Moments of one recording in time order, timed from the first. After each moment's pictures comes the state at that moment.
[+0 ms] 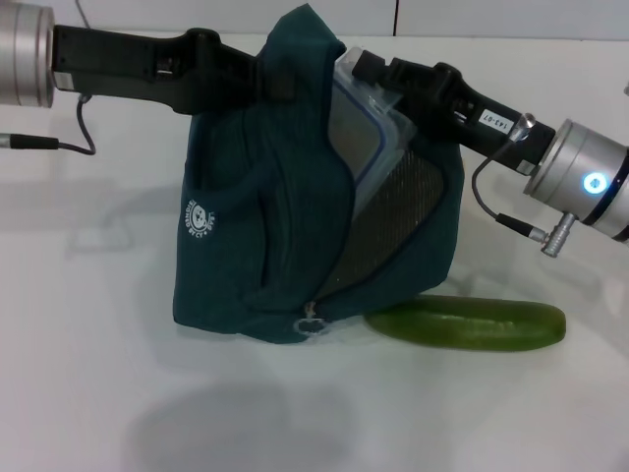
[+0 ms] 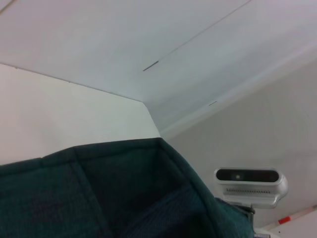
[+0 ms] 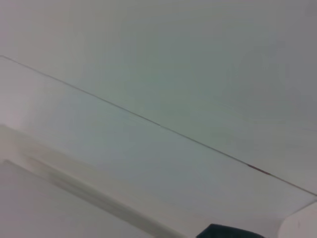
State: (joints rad) left arm -0.69 -1.97 0.71 0.88 1.94 1.81 -2.53; right arm 0.69 2.03 -2.04 -0.34 -0.16 -1.23 1.75
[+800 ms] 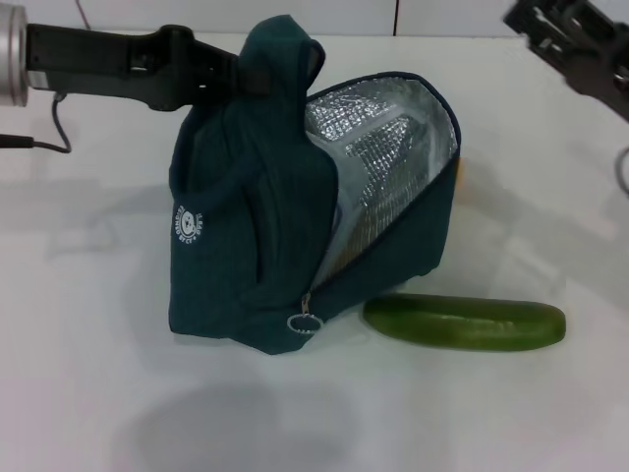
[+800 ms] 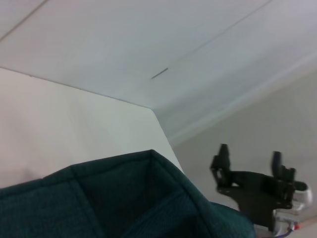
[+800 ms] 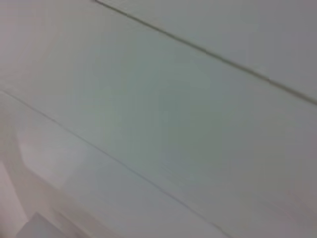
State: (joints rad) left arm -0.67 -1.95 0.70 0.88 1.94 1.81 -2.53; right arm 0.57 1.96 -1.85 -0.30 -0.17 -1.47 1.61
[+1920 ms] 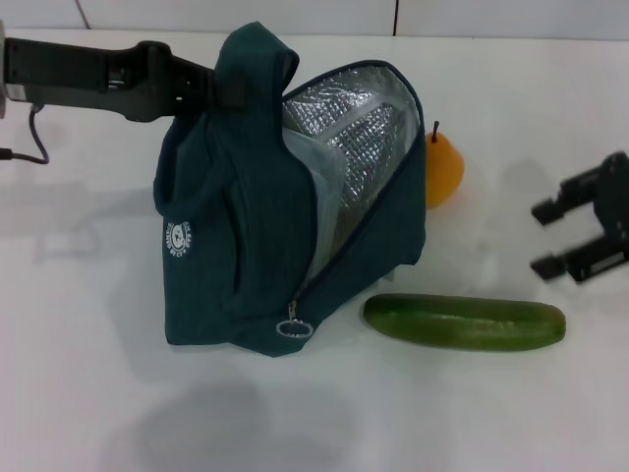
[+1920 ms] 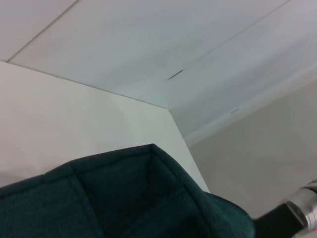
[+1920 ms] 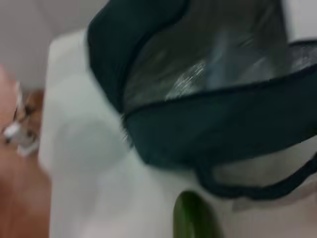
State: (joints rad) left arm -0.64 -1.93 0.70 0.89 1.95 1.81 -2.51; right arm 0.68 1.87 -1.16 -1.08 -2.07 -1.75 1.87
